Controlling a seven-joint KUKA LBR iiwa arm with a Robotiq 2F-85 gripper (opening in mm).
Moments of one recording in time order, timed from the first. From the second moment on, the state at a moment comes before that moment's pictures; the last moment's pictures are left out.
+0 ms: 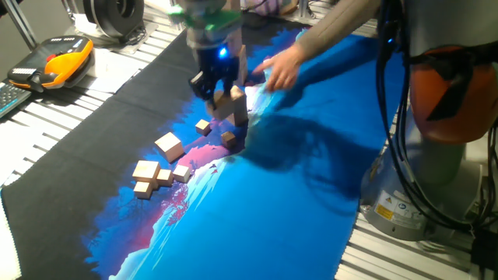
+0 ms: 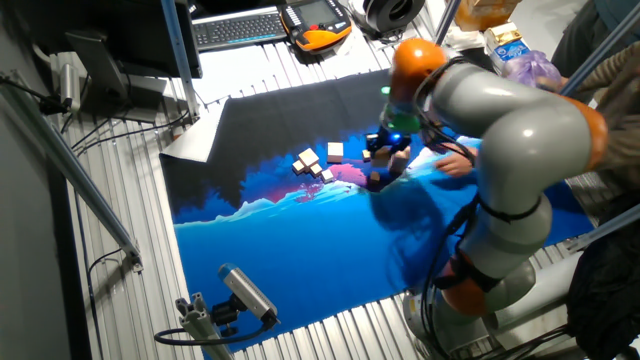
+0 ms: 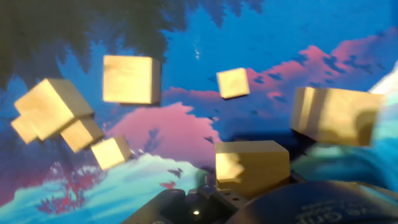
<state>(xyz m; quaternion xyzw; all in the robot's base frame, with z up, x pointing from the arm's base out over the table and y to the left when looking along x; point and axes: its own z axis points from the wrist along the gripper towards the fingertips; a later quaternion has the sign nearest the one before) 0.456 0.010 0.170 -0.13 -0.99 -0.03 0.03</state>
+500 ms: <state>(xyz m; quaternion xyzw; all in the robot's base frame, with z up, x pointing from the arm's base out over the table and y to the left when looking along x) 0.451 0.006 0.169 -0.16 -0.99 -0.03 0.04</state>
